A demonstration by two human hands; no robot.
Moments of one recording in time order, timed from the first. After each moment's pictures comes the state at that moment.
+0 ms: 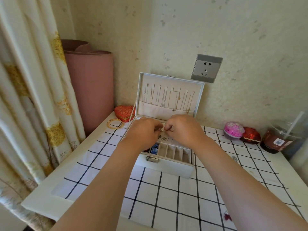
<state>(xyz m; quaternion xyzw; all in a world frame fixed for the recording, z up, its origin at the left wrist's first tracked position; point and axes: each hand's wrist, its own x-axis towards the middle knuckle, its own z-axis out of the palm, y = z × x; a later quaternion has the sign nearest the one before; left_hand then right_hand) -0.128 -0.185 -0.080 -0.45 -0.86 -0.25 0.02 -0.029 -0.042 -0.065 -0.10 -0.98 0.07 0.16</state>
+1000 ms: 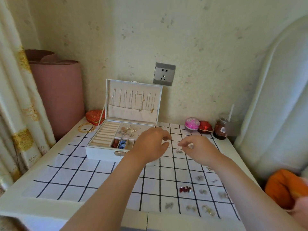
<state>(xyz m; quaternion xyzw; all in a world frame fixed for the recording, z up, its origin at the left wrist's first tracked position) -0.002 -0.147 -0.064 -0.57 -0.77 -0.29 0.00 0.153 -0.003 -0.067 -0.30 -0.92 0.22 0.11</state>
